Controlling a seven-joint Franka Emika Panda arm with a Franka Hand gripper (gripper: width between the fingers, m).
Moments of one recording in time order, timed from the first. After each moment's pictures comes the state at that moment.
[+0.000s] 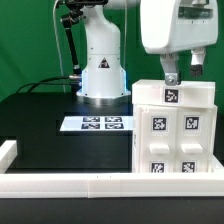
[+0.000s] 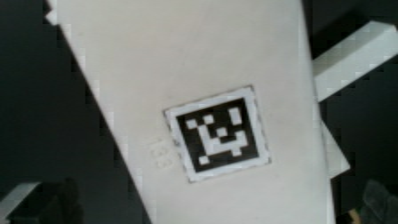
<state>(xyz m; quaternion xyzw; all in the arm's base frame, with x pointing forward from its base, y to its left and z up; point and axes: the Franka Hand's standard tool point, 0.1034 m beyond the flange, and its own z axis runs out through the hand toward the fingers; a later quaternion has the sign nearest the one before) 0.627 0.091 0.170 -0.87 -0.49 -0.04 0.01</state>
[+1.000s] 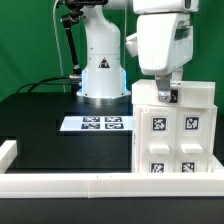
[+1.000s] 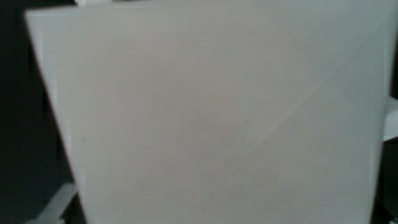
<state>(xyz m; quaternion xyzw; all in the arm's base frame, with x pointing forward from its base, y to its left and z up) 0.618 0.073 0.143 -0.85 -0.53 -0.03 0.00</state>
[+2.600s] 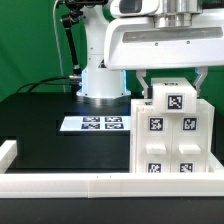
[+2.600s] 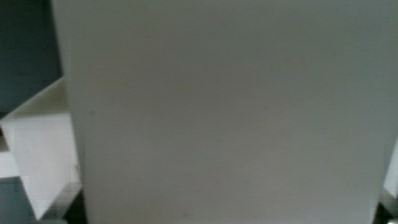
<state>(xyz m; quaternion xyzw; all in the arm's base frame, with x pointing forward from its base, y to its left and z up) 0.619 0.074 0.143 -1.00 0.08 -0.03 0.02</state>
